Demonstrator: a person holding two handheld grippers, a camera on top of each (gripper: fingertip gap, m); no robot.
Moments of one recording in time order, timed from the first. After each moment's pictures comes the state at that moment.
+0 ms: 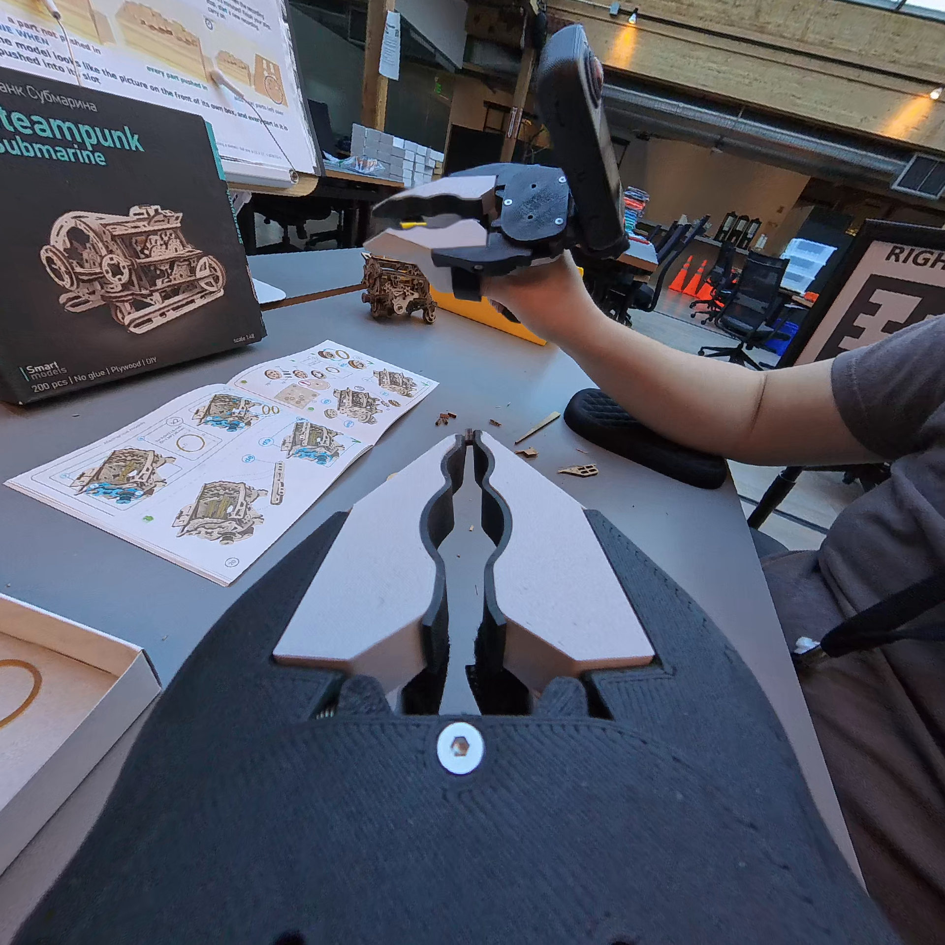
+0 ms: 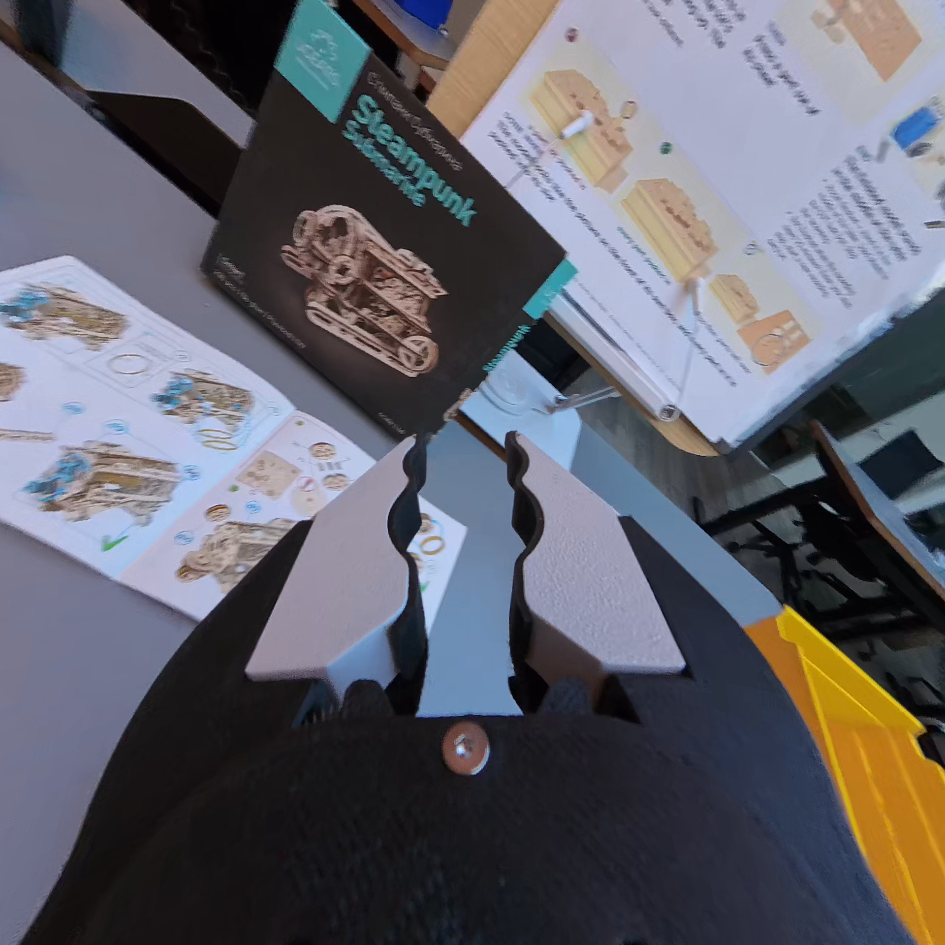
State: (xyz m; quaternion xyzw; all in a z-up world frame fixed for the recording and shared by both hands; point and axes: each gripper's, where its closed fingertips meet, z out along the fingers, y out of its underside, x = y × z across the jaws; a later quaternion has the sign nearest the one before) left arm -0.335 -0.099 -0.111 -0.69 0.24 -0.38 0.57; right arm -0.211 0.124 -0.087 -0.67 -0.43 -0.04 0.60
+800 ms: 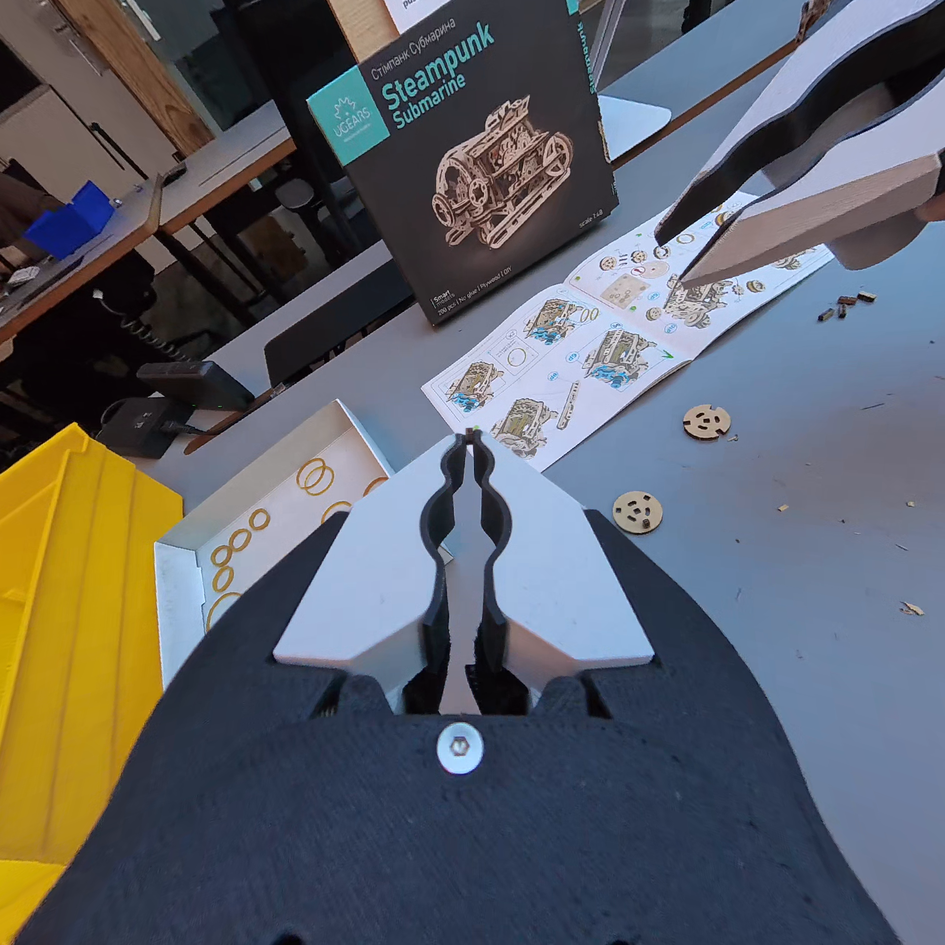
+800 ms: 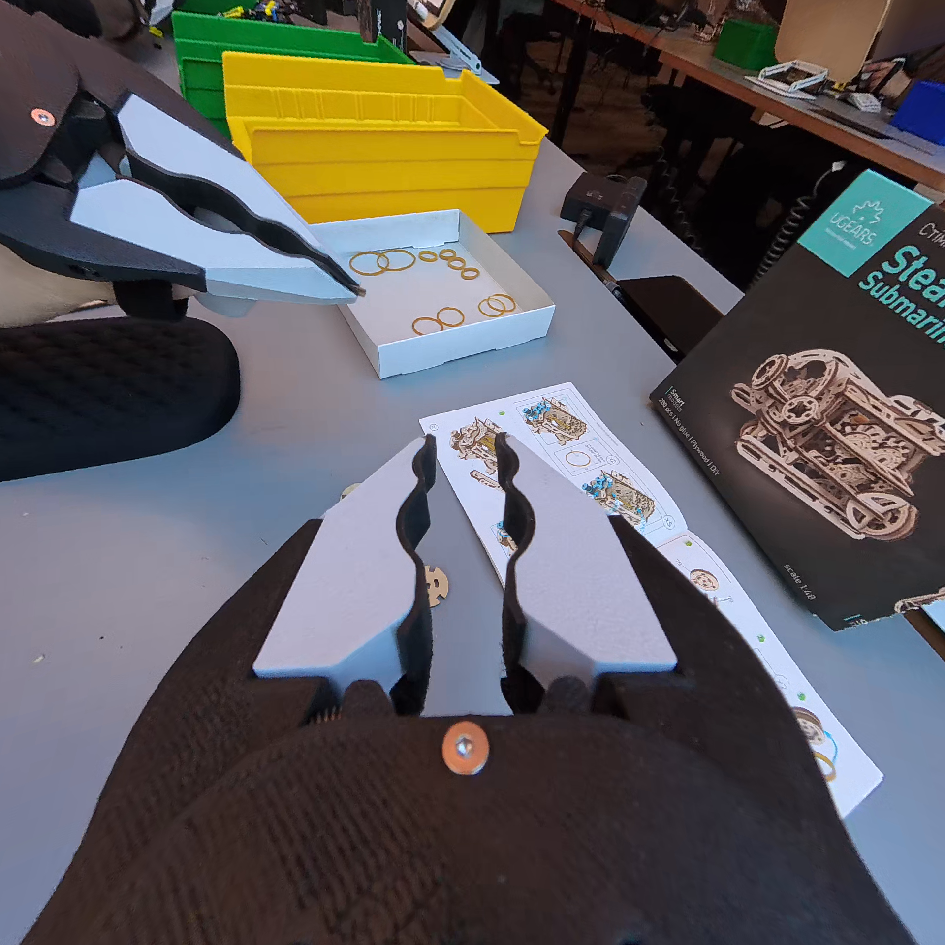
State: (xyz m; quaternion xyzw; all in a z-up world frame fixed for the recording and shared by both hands) left arm -0.392 -0.054 -0.120 -0.81 0.16 0.11 0.55; right arm -0.304 -0.007 -0.115 -0.58 -0.59 0.34 0.45
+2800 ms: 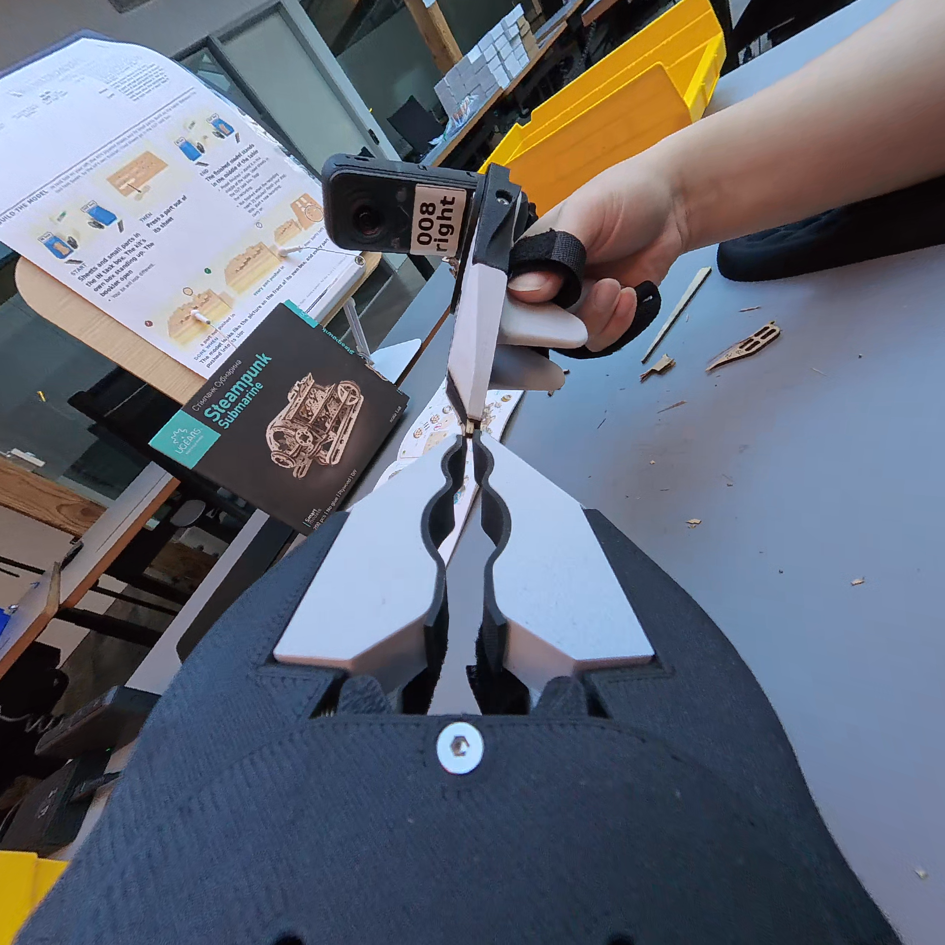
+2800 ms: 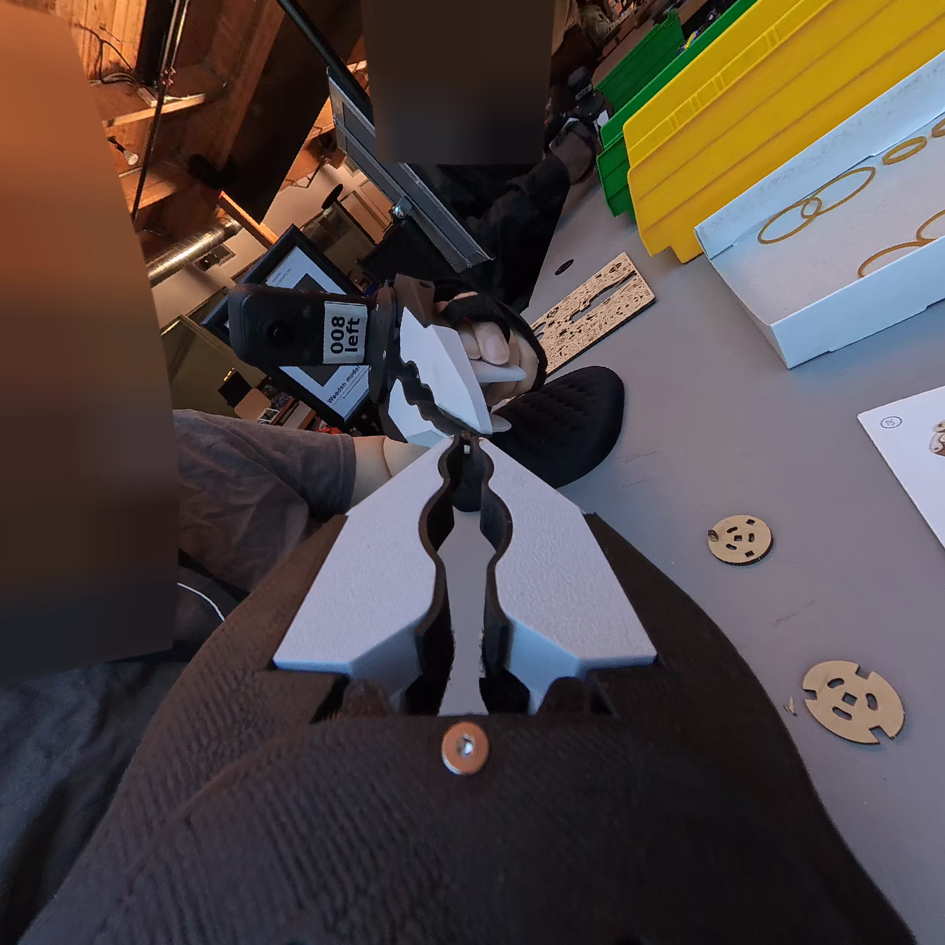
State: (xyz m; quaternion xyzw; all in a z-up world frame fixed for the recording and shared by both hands) left arm -0.295 -0.105 -0.104 -0.63 0.43 0.01 0.64; right arm -0.305 -0.110 -0.099 -0.52 -0.51 0.68 0.05
